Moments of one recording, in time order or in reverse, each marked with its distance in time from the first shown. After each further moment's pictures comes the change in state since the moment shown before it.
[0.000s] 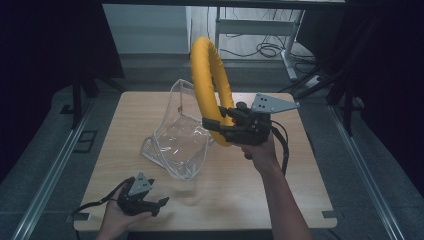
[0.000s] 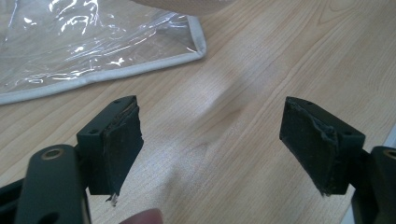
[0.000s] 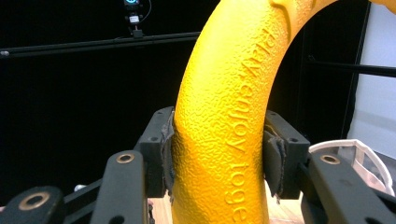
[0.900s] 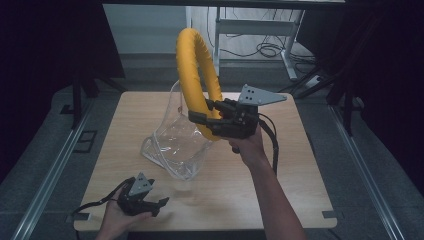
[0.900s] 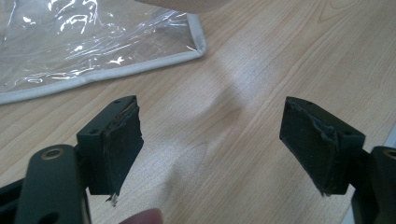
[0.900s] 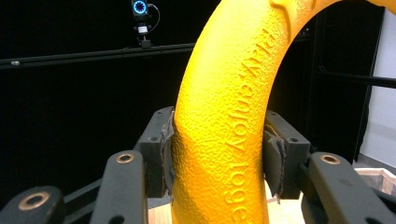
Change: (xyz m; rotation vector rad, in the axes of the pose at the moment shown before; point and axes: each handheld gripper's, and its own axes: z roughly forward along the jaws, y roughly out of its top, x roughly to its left) left arm 0.000 0.000 0.000 0.008 0.002 0.008; right arm 0.004 0.014 0.028 -0.034 0.033 -0.006
